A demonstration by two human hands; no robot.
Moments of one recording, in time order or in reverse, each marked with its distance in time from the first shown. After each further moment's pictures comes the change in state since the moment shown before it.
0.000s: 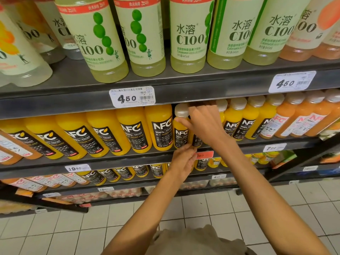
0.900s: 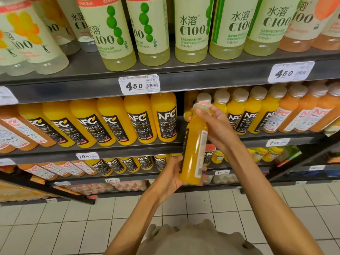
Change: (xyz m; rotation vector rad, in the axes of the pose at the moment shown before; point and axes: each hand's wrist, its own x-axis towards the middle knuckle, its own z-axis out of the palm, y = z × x) left_hand -0.090 -0.001 -0.062 0.262 -0.489 -0.009; right_hand -0.048 0.004 0.010 1.939 -0.088 0.651
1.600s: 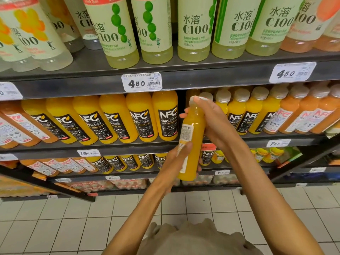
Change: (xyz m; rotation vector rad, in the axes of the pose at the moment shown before) left_hand 0.006 0.013 0.019 0.233 0.154 0.180; right_hand -0.005 -0.015 0.026 -0.132 -0.061 -0.020
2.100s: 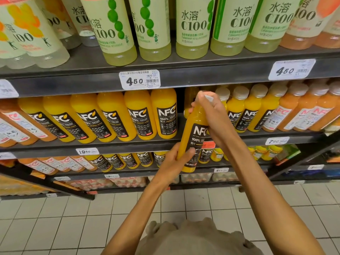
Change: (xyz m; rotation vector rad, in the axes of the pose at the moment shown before) left_hand 0.003 -0.011 -0.008 0.296 0.076 0.047; right_hand -0.005 -0.004 0.002 -0.158 0.168 -0.099
